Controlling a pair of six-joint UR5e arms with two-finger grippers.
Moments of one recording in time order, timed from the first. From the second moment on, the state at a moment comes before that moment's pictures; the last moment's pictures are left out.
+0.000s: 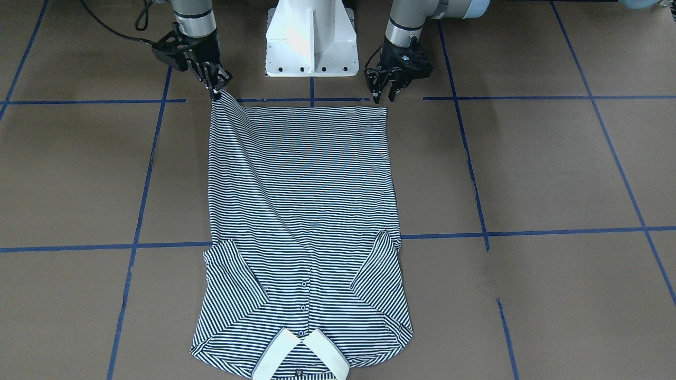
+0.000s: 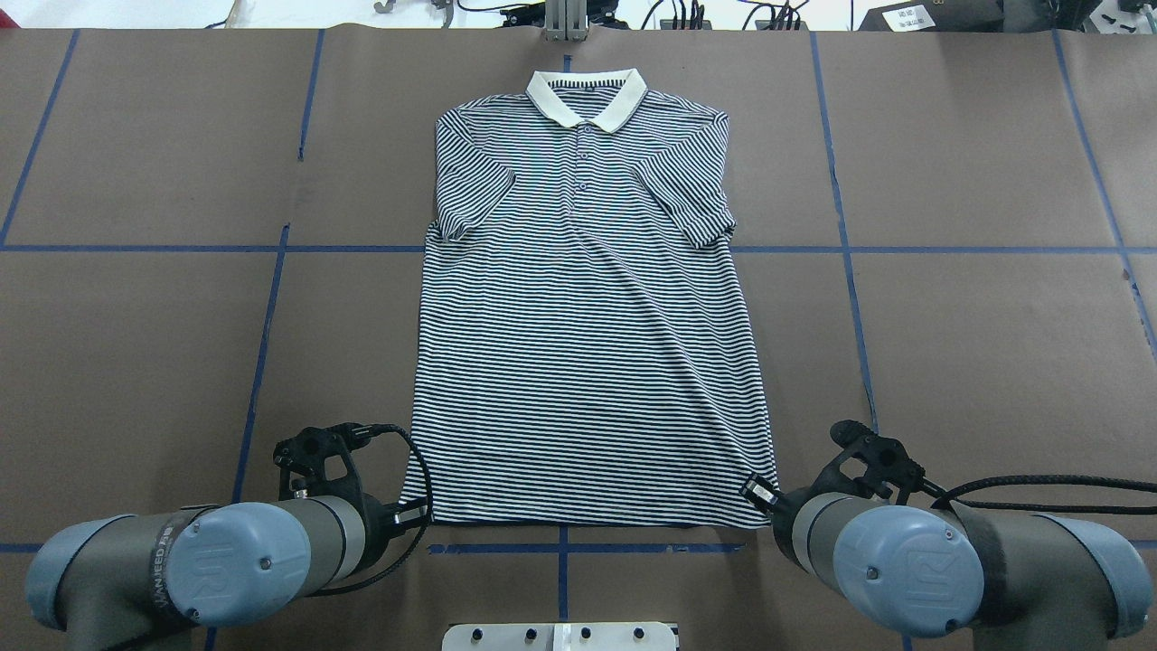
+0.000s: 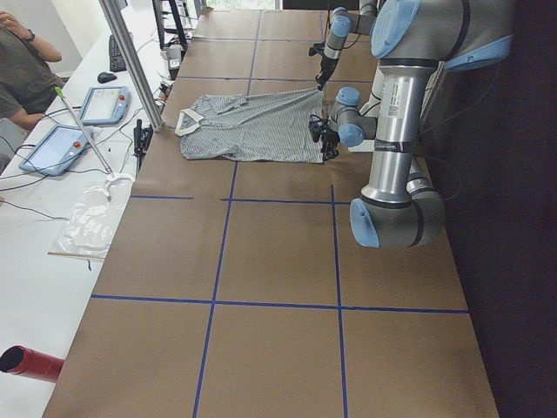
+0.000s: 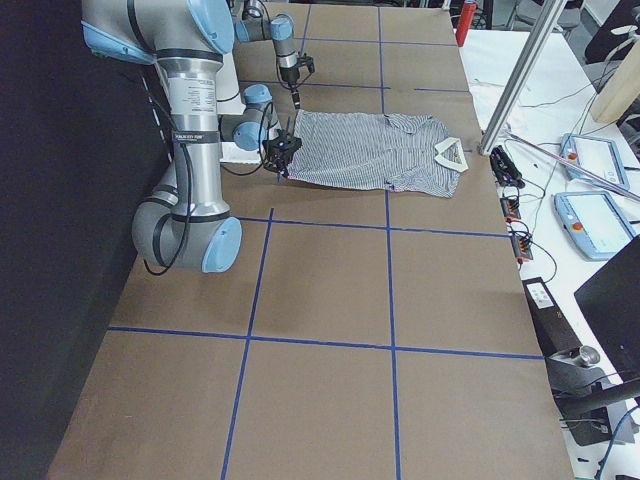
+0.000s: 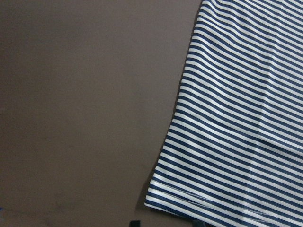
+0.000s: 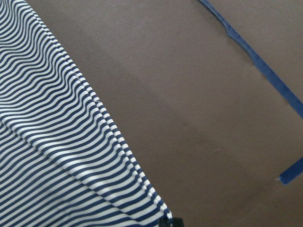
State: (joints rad) left arm -0.16 -1.79 -2.04 -1.78 -1.52 -1.72; right arm 0.15 -1.47 2.19 -1.54 1.47 2.13
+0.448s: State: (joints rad) left arm -0.16 -1.79 -2.02 -1.78 -1.52 -1.72; right arm 0.14 -1.47 2.19 -1.54 1.47 2.13
